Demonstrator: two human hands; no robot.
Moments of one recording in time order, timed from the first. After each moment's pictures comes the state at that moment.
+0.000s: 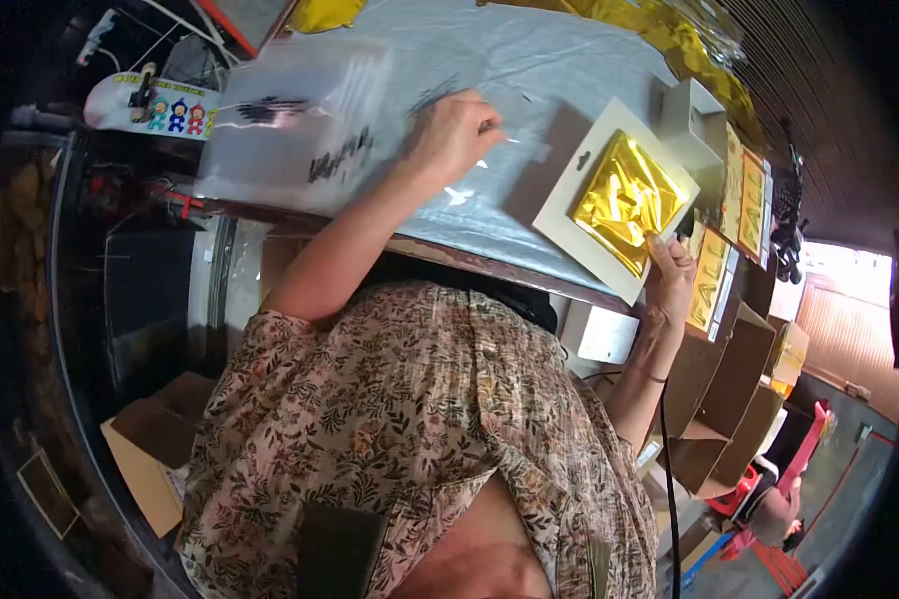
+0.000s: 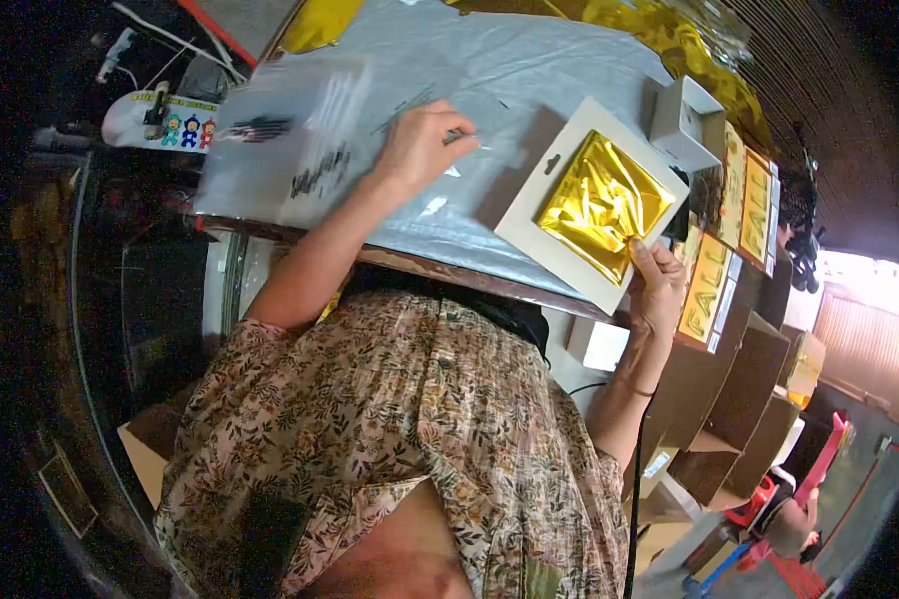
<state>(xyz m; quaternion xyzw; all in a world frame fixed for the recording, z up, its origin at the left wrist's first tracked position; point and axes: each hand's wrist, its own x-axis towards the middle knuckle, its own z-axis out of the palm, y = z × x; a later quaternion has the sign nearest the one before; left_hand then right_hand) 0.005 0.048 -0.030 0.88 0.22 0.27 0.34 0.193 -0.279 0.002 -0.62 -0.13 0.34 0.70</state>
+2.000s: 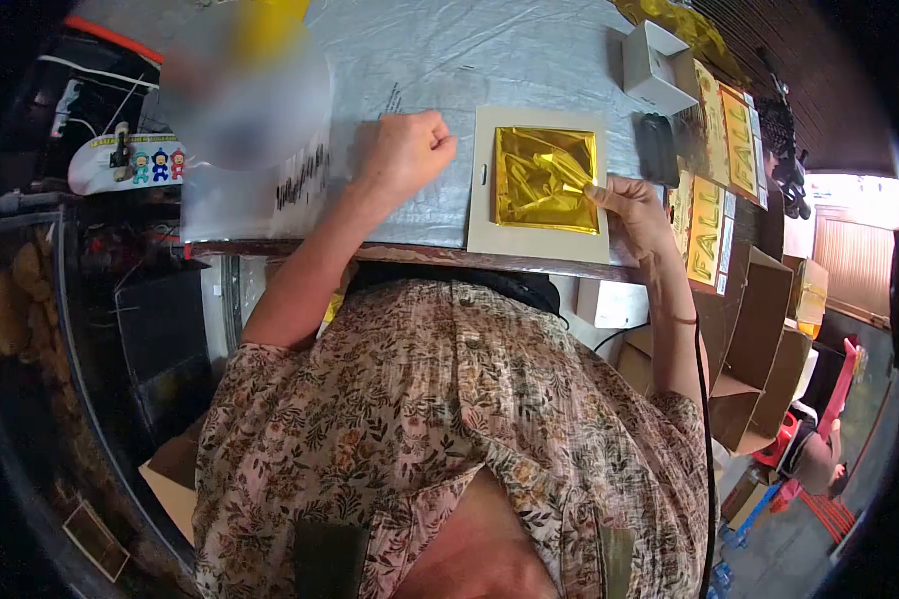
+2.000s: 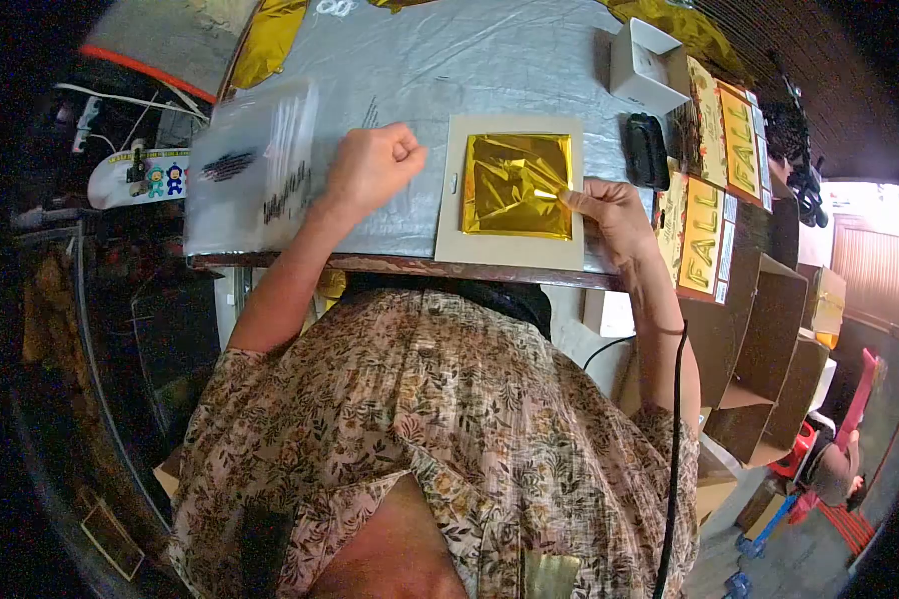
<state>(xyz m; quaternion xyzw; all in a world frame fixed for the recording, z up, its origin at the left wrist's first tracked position) -0.006 0.030 -0.006 0.89 0.25 0.16 0.34 0.202 -0.241 -0.001 -0.67 -0.12 0.47 0.56</state>
